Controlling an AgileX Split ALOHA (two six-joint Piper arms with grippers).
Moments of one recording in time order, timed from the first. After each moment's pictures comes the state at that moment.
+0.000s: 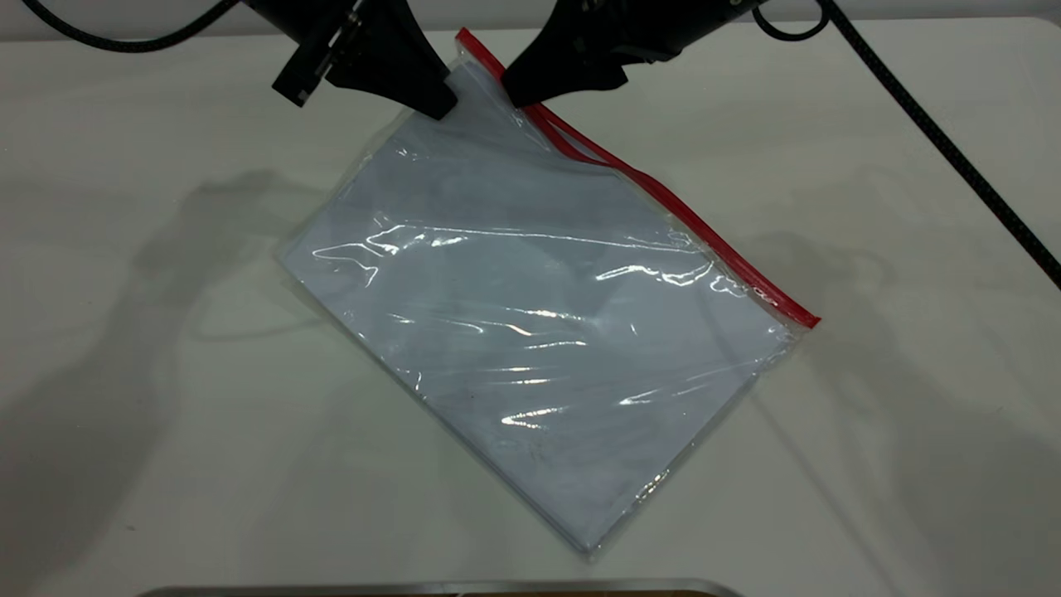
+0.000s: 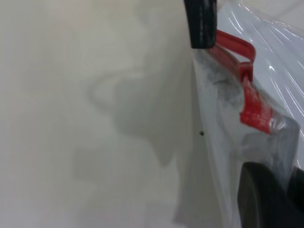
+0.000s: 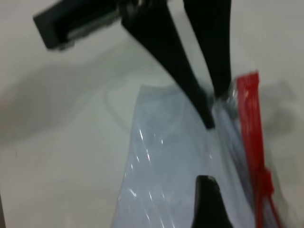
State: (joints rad) left arm -0.18 2.43 -1.73 -0.97 1.04 2.11; right arm 0.35 2.23 -1.34 1.47 0.67 -1.77
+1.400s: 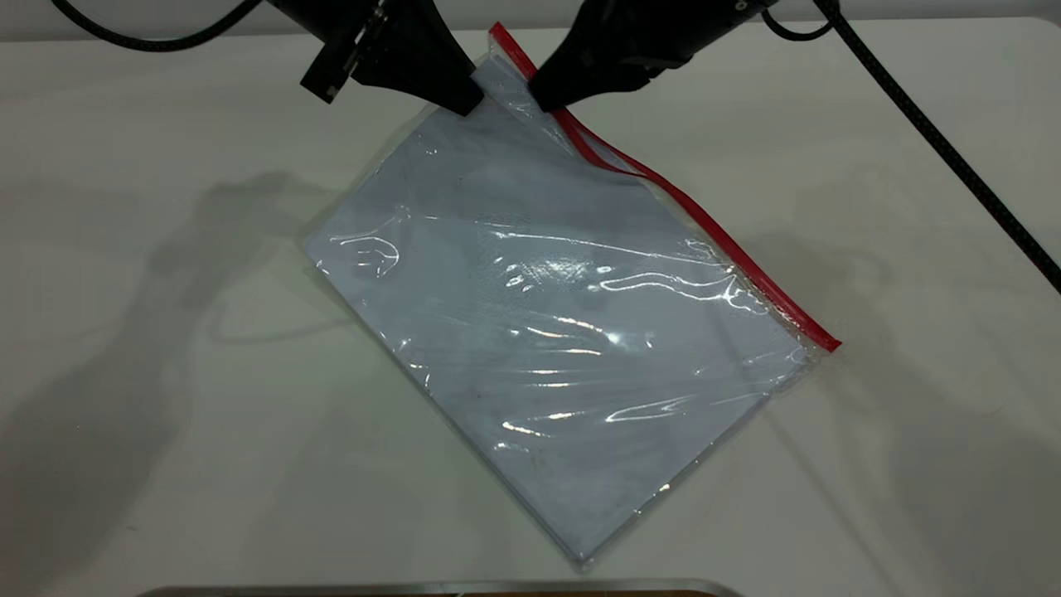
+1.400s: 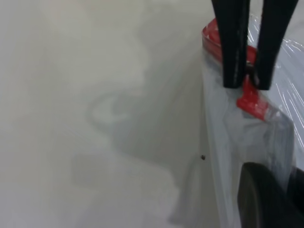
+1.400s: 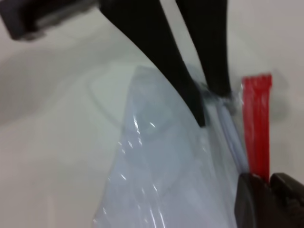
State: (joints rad) left arm -0.20 2.43 -1.73 -1.01 1.03 2.08; right arm 0.35 2.24 -1.35 1.35 0.61 -1.67
